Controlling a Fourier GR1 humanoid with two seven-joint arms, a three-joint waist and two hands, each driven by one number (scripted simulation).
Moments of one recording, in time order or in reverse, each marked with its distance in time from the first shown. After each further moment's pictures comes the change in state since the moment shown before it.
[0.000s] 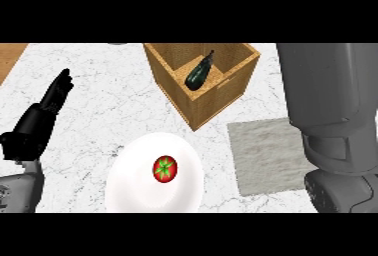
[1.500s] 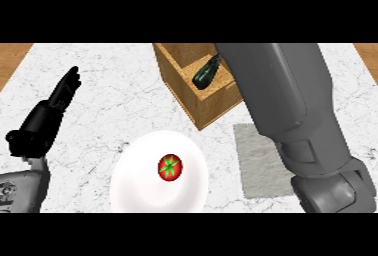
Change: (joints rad) left arm -0.021 -0.008 -0.030 -0.004 0.006 -0.008 0.009; right arm -0.065 0.061 0.165 0.141 -0.080 0.394 0.050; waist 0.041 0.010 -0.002
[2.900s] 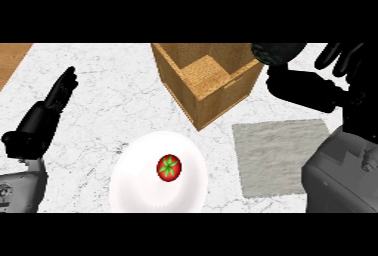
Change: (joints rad) left arm 0.009 0.009 0.003 -0.010 0.006 0.008 0.002; right arm 0.631 -0.014 0.247 -1.101 0.189 0.084 -0.060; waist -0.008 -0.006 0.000
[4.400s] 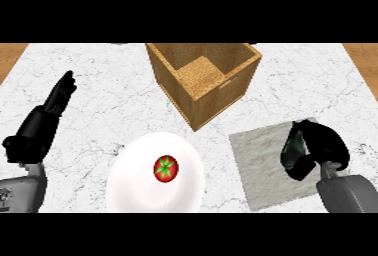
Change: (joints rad) left arm 0.029 -0.003 -0.003 -0.007 -0.004 0.021 -0.007; right arm 0.634 -0.297 0.038 0.574 -0.346 0.061 -0.594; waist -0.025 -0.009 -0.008
